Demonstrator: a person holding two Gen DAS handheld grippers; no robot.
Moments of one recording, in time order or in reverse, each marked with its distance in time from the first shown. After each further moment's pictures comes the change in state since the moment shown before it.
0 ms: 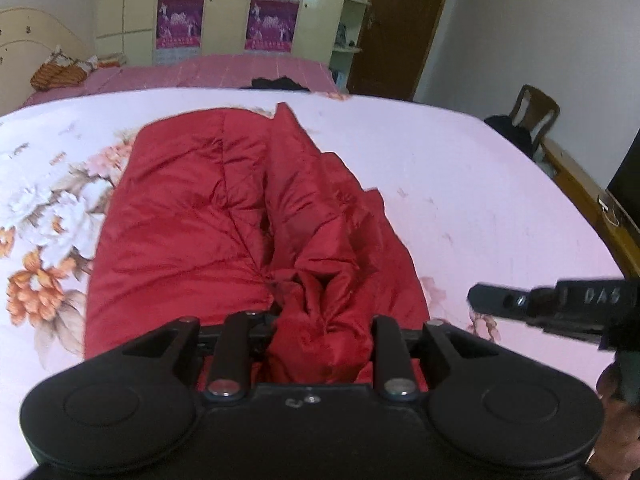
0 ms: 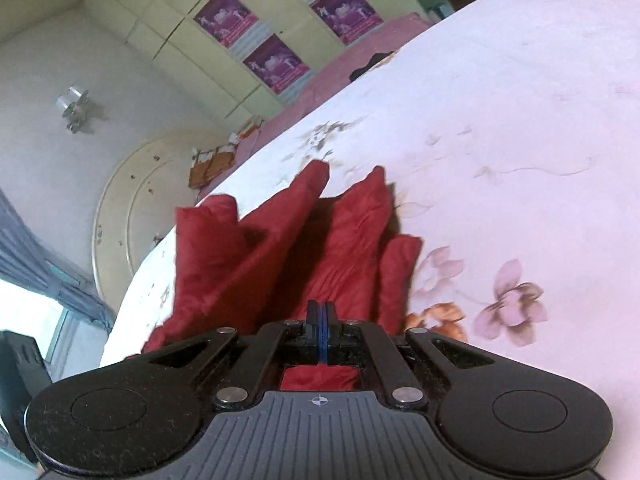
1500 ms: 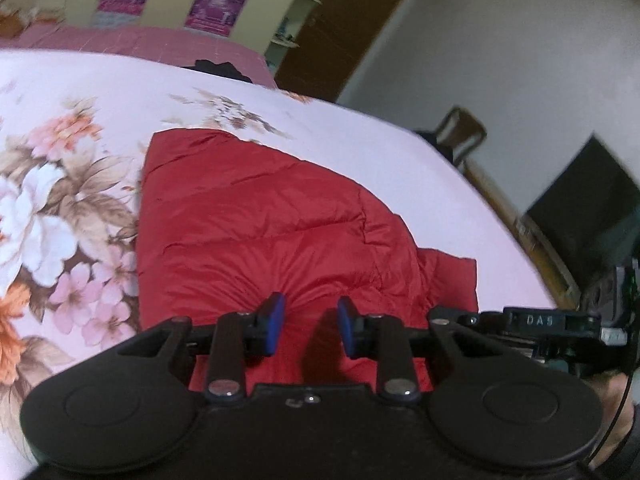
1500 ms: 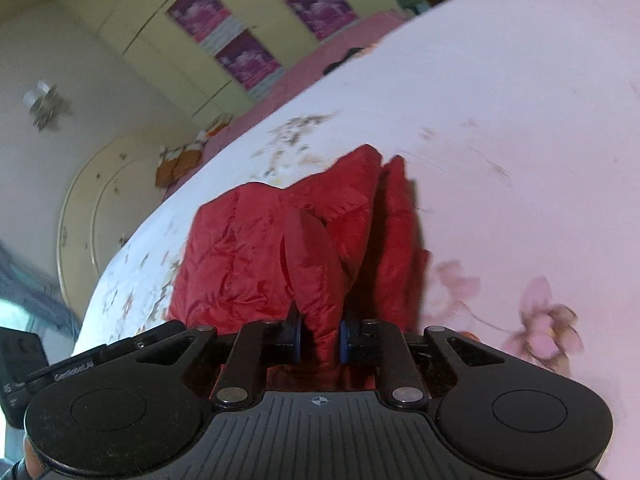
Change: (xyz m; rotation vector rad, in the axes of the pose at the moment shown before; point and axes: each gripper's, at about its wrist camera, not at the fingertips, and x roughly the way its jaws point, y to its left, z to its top) left arm 0.049 0.111 0.025 -0.039 0.027 -0.338; right arm 0.049 -0.001 -0.011 0.043 -0.005 -0.089
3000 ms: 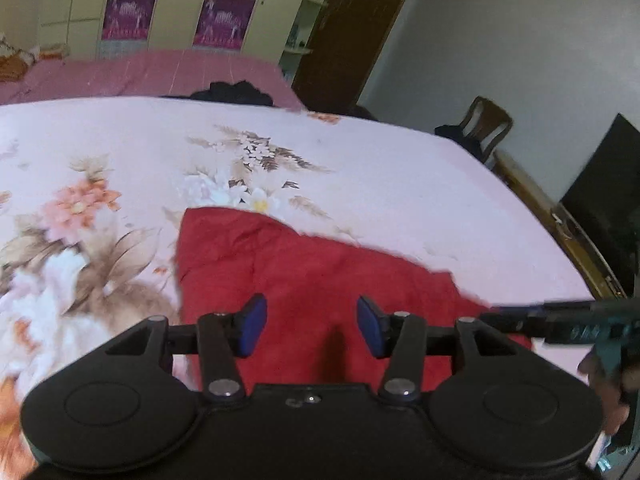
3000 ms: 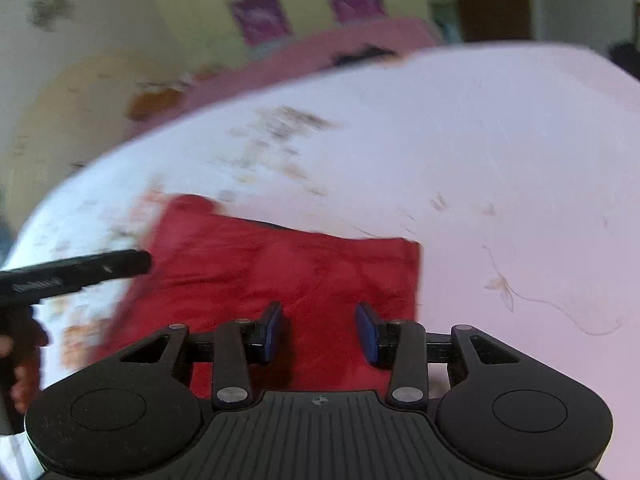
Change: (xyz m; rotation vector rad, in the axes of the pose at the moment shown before) left arm -0.004 0.020 0.044 0.071 -0.027 0.090; right arm 0.013 0.063 0.054 -0.371 0.063 -0.141
